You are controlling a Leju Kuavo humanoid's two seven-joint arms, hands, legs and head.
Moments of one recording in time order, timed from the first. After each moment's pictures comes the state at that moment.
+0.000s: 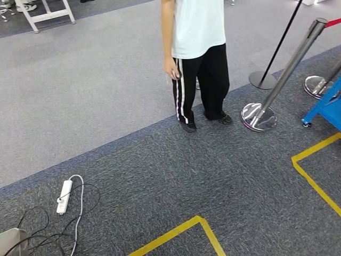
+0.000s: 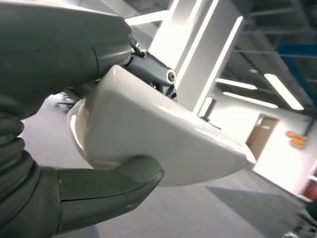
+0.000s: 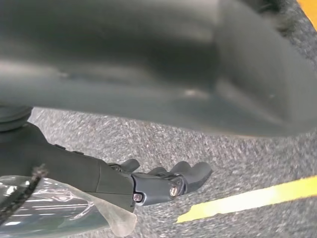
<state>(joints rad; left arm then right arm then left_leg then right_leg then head) 0.26 -0.11 0.60 -1.91 -1.07 0.43 -0.14 -0.07 0.18 1.54 0.02 -1.51 -0.38 -0.37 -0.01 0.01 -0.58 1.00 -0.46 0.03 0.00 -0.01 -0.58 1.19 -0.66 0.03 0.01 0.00</state>
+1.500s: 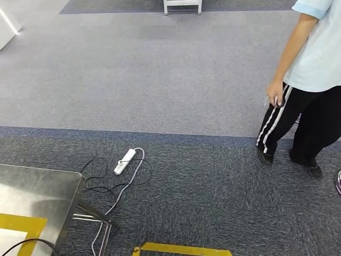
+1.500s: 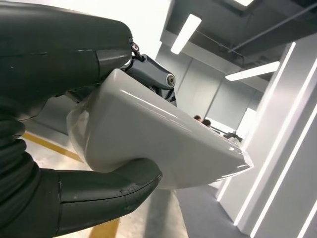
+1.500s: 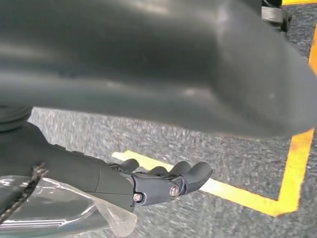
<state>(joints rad) 0.27 -0.10 0.57 -1.90 -1.07 0.40 -0.14 -0.07 0.18 1.55 0.02 -1.50 -0.38 -0.37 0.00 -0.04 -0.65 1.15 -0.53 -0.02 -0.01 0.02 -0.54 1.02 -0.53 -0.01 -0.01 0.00</state>
